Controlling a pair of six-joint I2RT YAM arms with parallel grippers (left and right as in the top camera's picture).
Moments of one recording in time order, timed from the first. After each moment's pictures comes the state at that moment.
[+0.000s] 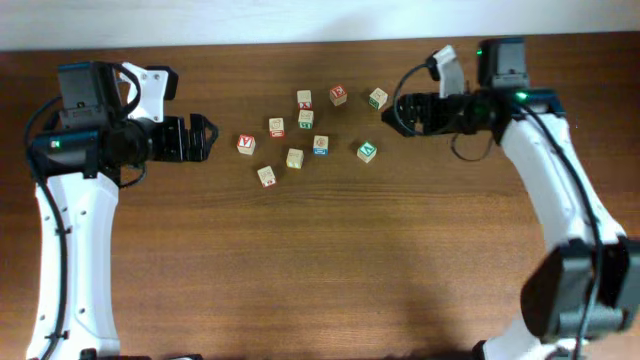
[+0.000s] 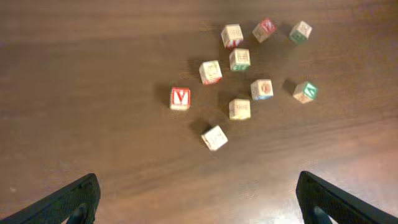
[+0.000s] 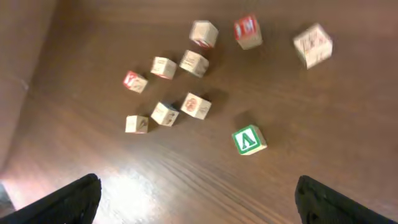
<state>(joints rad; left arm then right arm) 0.12 1.52 1.55 -1.01 0.39 0.14 0.04 1.79 1.54 -0.75 -0.65 0.04</state>
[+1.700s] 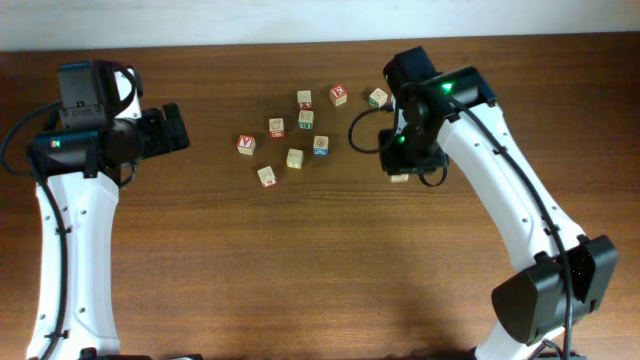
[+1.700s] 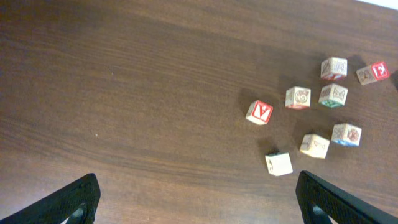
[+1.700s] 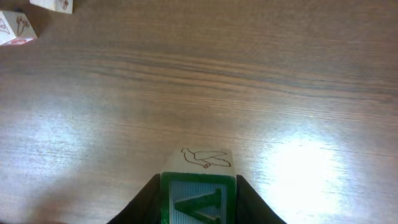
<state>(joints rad) 0.12 1.52 1.55 -0.98 0.03 -0.12 0.36 1.84 1.79 -1.42 -0.06 0.30</state>
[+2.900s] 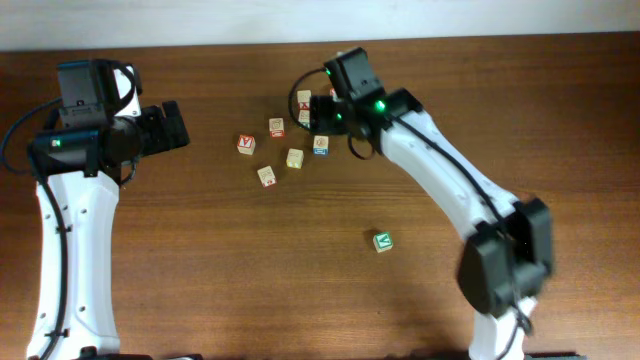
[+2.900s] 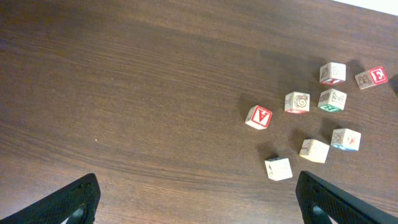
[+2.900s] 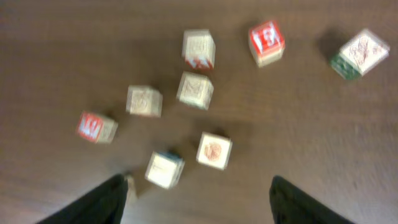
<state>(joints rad) 0.12 1.52 1.55 -0.96 0.03 -0.12 0.49 2.06 1.83 -0.73 0.00 0.44</state>
